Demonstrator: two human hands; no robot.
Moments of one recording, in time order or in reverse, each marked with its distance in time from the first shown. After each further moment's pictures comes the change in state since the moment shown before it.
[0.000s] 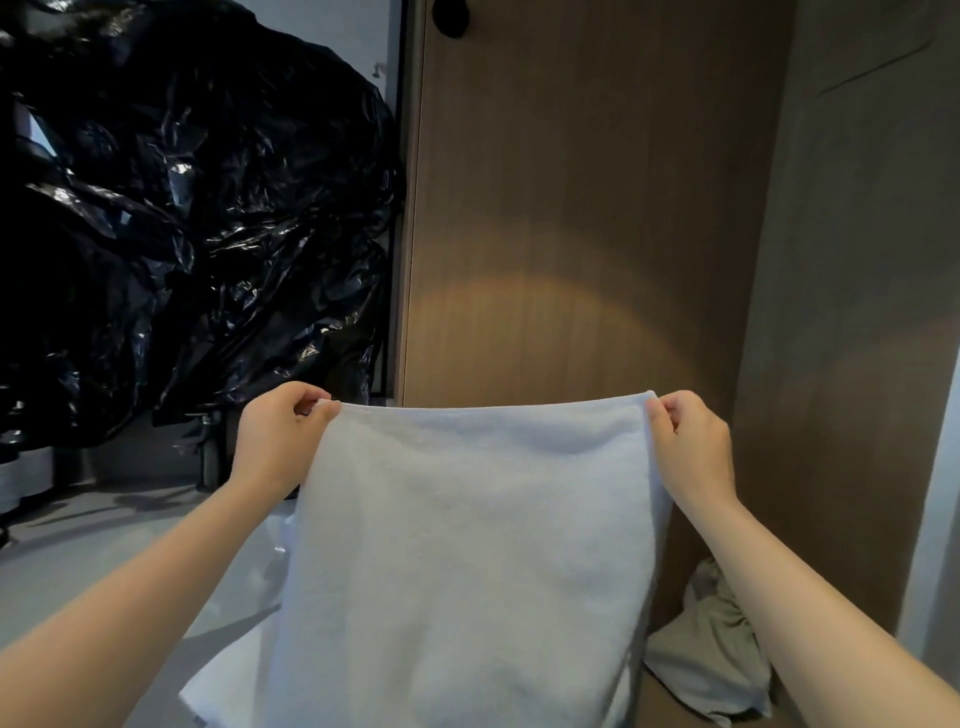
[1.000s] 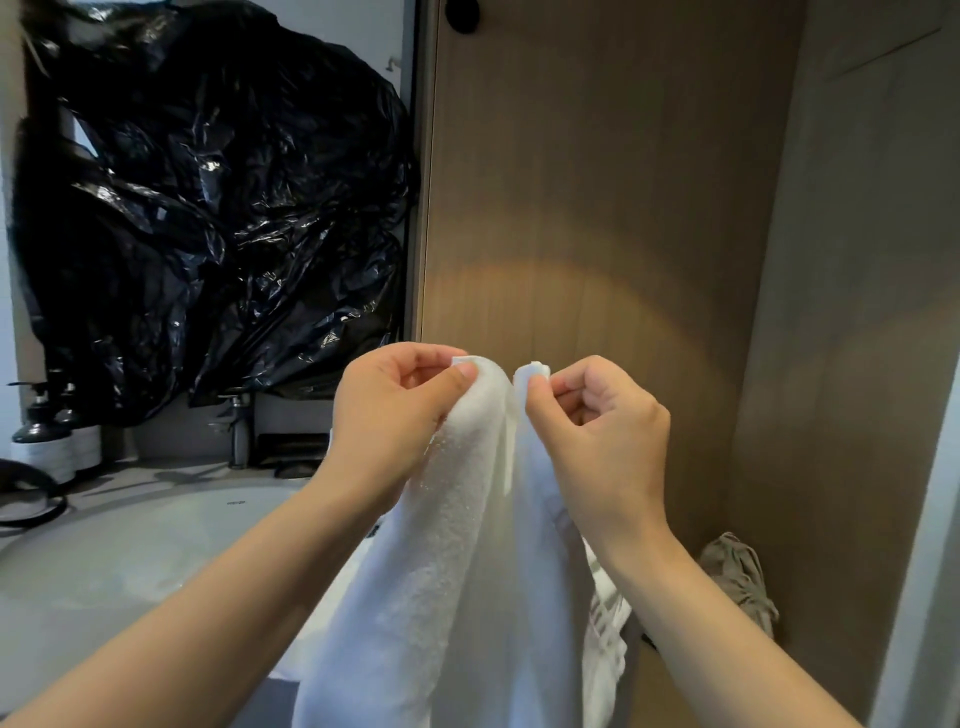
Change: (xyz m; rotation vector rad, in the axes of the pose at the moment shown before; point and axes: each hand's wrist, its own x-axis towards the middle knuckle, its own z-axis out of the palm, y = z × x) left_hand -0.099 0.139 -0.032 -0.685 -0.194 -0.069; right_hand -0.120 -0.151 -0.042 0.518 0.047 -0.252
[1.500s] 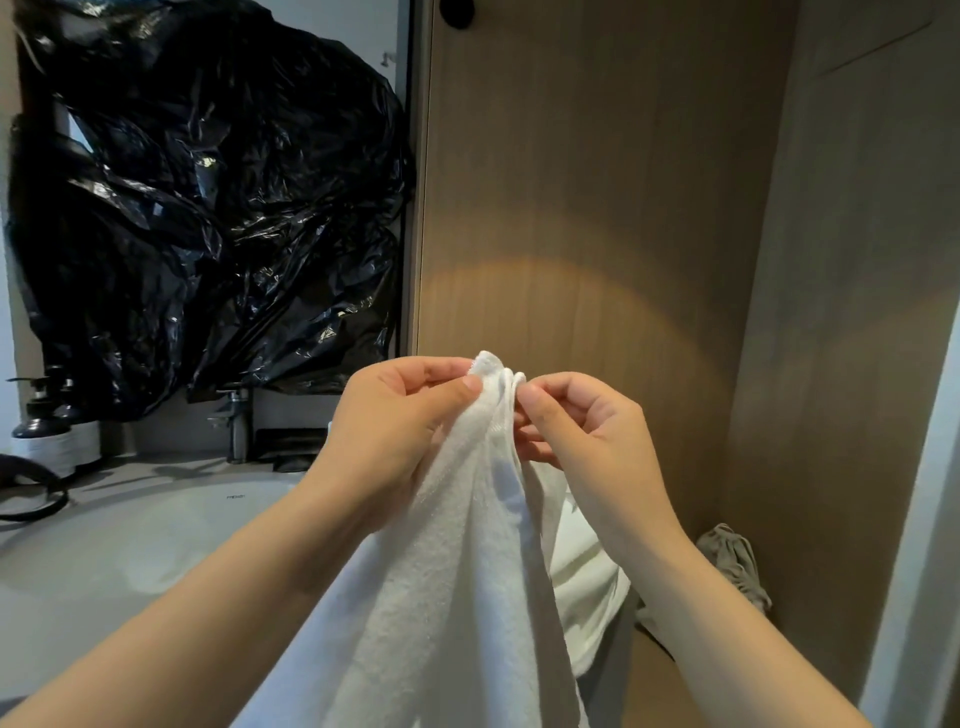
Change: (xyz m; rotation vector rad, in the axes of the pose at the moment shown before) left_hand -0.019 0.011 -0.003 -0.217 -0.185 -0.225; right_hand -0.009 -0.014 -0.020 0.452 -0.357 0.332
